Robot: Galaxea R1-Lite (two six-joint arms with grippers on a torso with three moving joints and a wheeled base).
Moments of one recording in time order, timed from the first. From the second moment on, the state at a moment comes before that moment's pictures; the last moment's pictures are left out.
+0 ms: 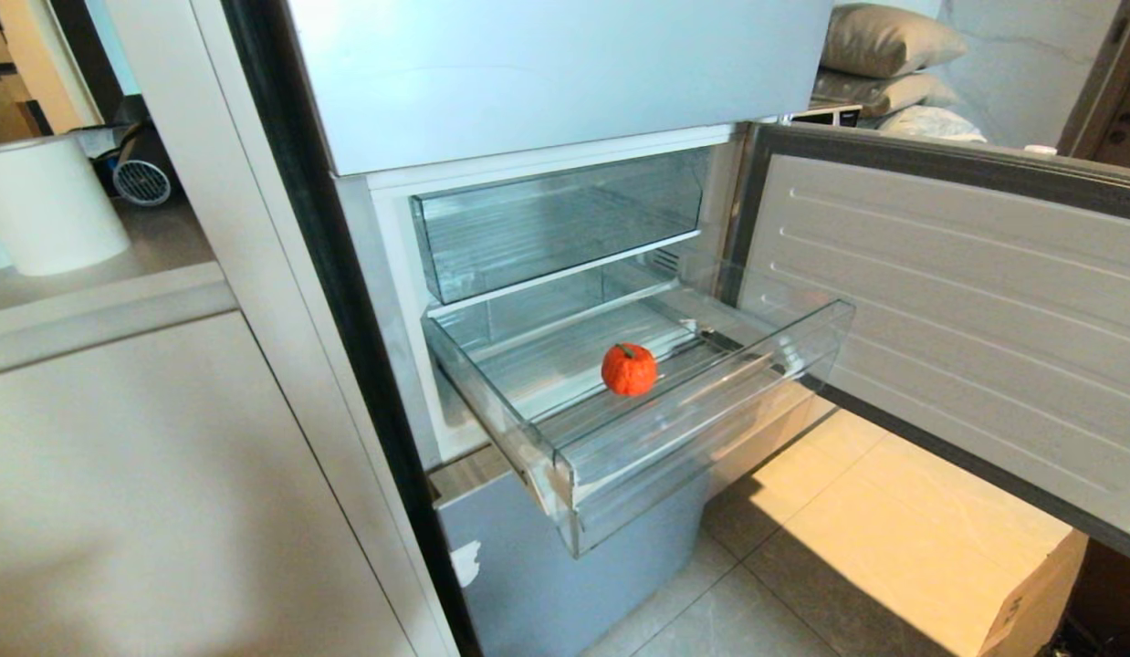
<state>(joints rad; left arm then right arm) 0.01 0.00 -0.01 0.01 0.00 0.00 -0.24 0.86 -0.64 -0.23 -0.64 0.30</state>
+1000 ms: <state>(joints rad) 0.01 0.00 -0.01 0.01 0.00 0.00 -1.21 1.21 -0.67 -0.43 0.14 0.32</state>
